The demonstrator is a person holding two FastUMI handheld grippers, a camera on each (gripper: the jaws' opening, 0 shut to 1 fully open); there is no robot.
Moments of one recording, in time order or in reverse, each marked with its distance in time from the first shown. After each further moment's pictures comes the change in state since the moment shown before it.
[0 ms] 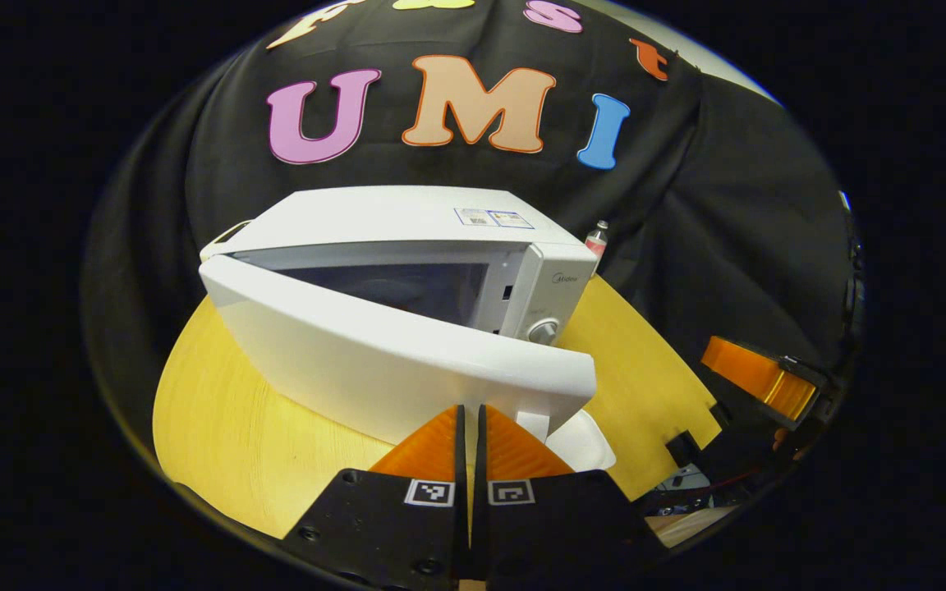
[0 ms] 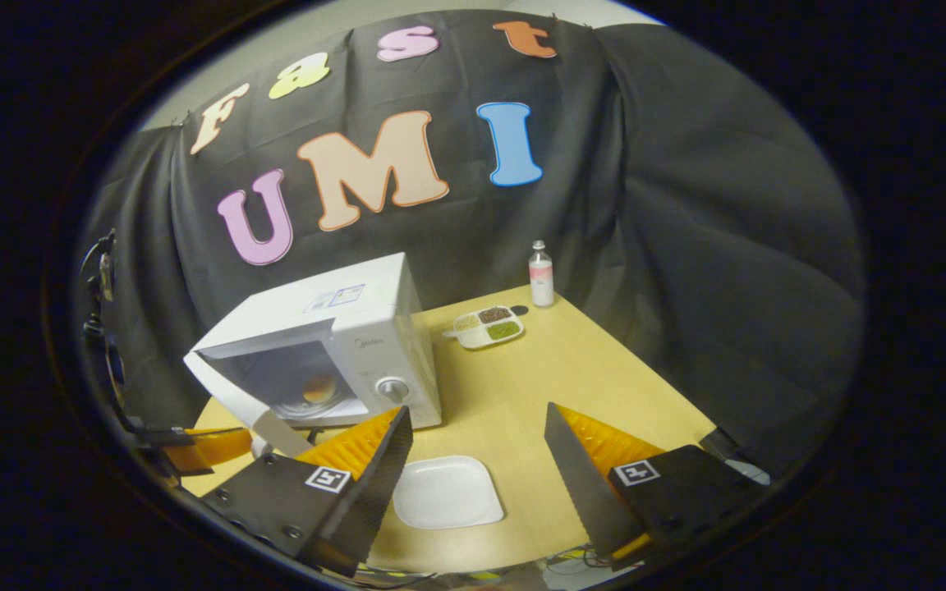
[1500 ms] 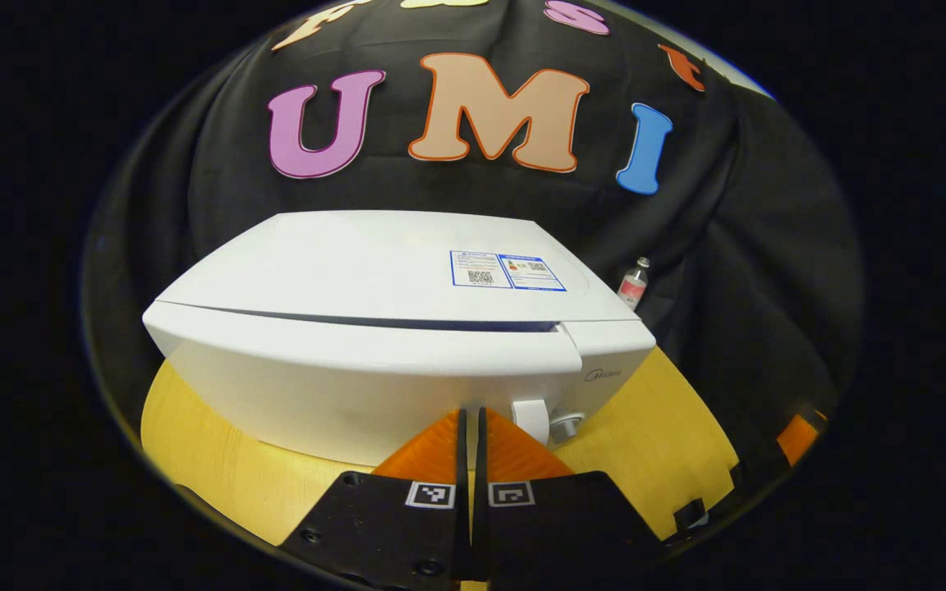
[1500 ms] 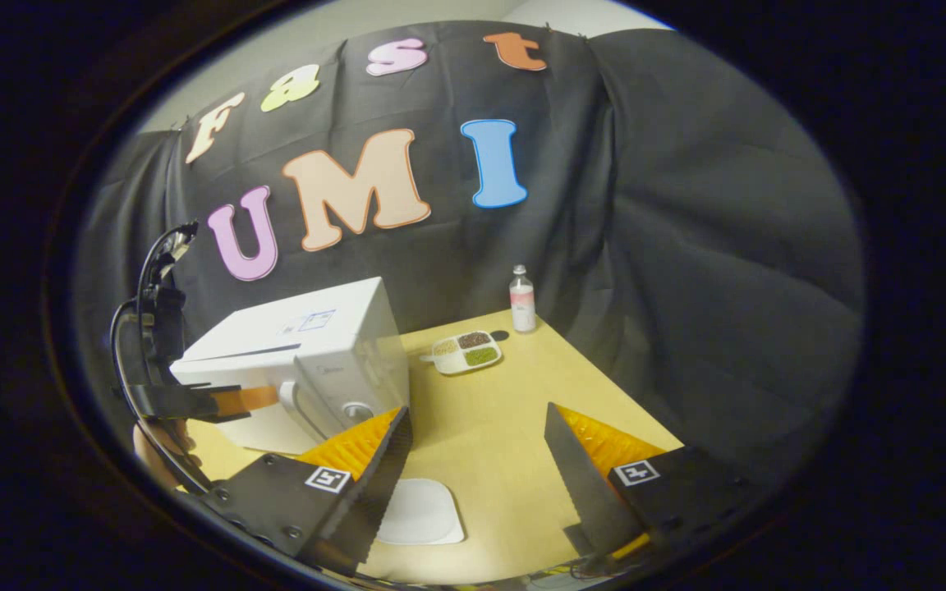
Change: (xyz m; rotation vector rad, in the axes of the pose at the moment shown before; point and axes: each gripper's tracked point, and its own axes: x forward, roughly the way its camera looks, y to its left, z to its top) left arm 0.097 -0.003 0.063 -0.095 -0.058 0.099; right arm 0.011 -0.040 0.027 -0.013 -0.082 -0.010
